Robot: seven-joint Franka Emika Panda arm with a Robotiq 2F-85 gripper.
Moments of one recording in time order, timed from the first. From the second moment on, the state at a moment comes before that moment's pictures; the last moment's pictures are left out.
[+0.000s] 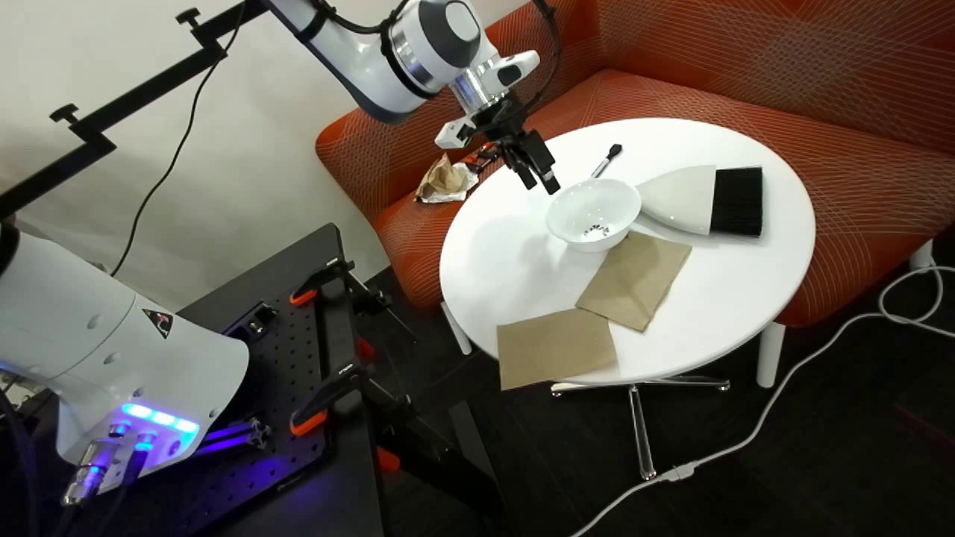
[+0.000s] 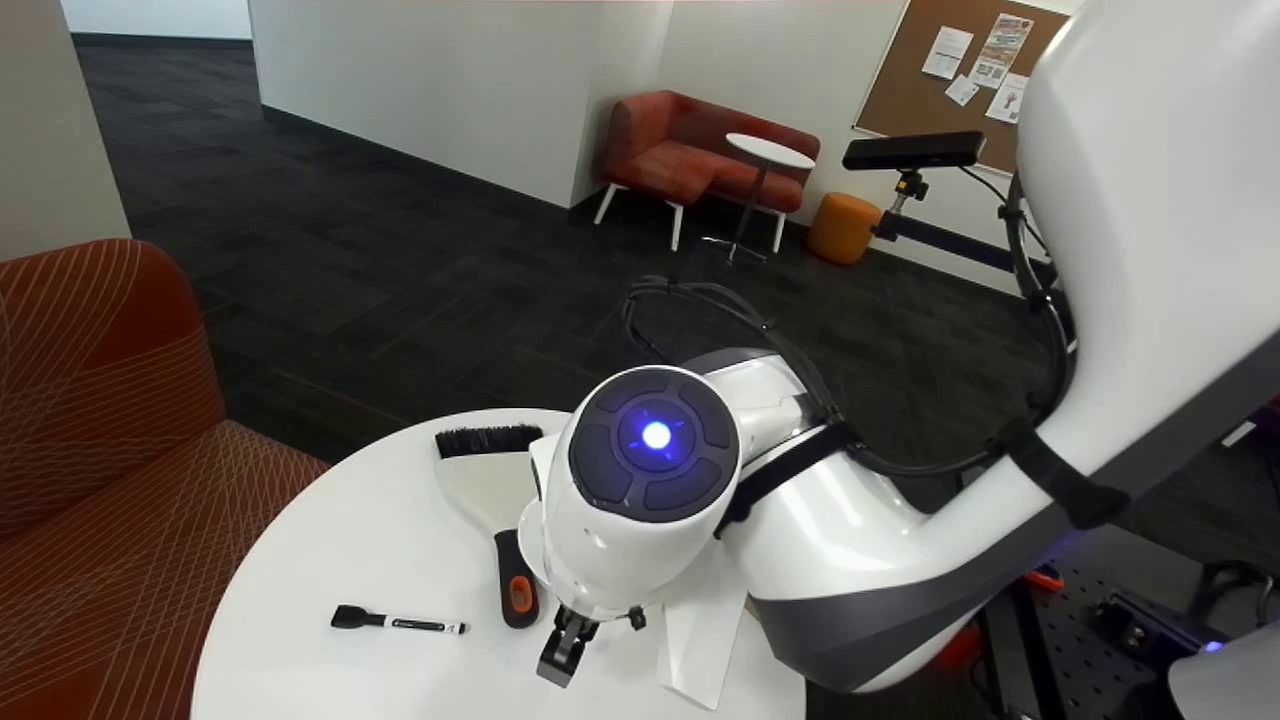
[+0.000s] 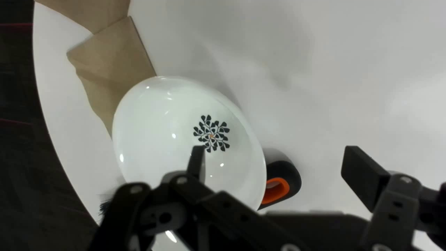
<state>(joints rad) 0.39 0.79 -0.11 -1.99 -0.67 2.67 0.83</state>
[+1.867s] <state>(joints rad) 0.46 0.94 -0.24 -1.88 -0.40 2.75 0.65</state>
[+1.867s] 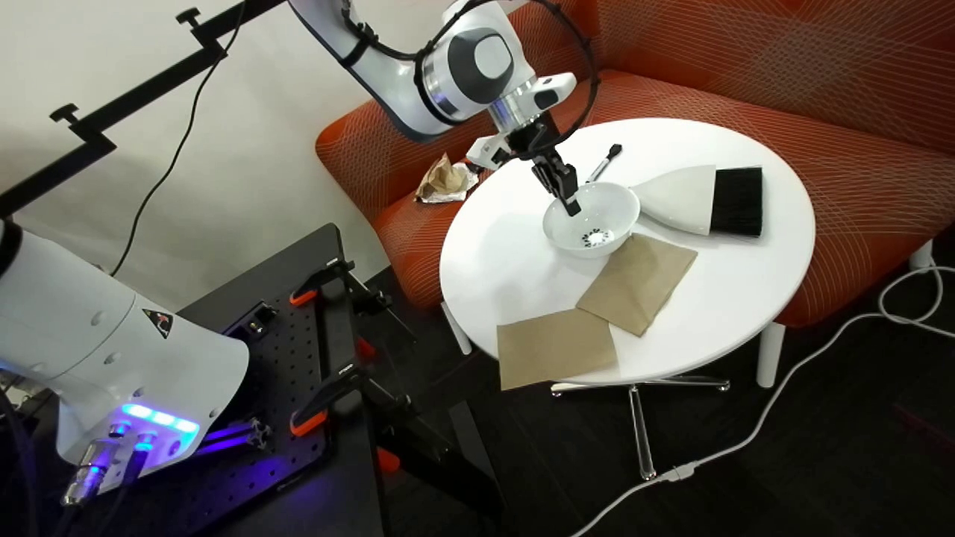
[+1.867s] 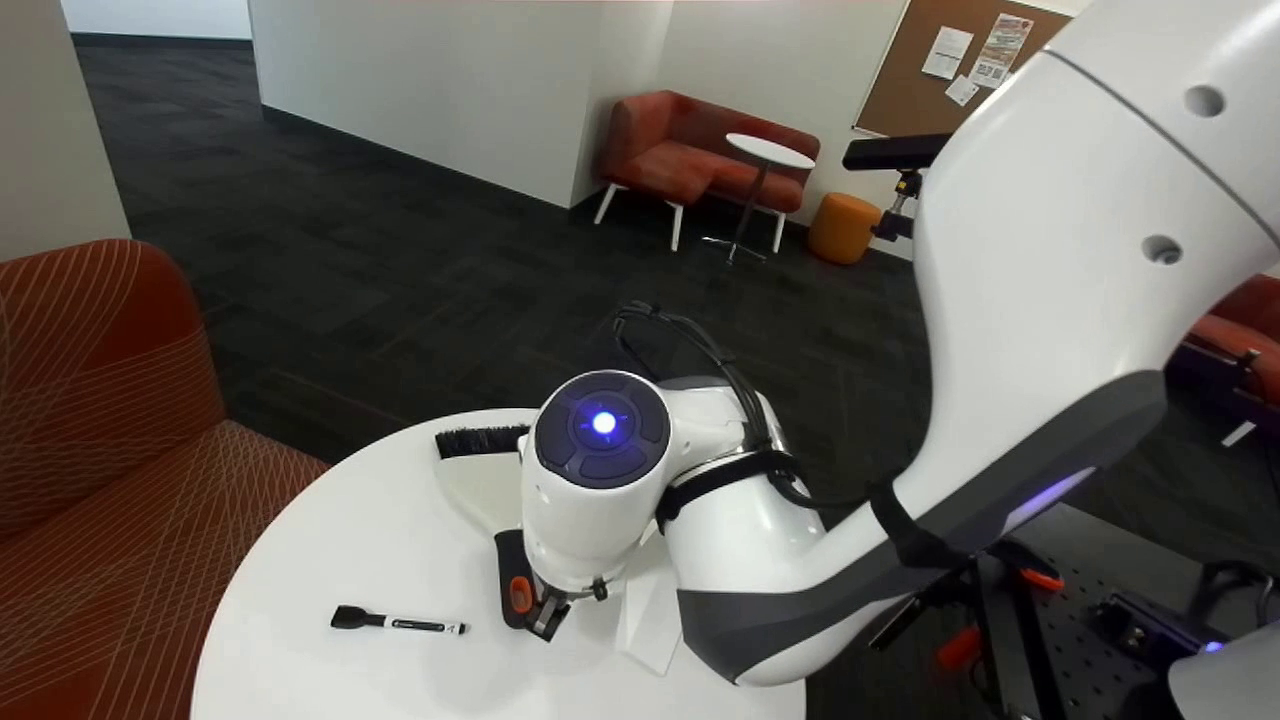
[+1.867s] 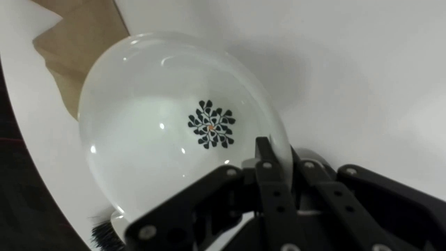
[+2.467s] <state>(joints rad) 0.58 0.82 -0.24 -2.04 -0.39 2.75 0.65</state>
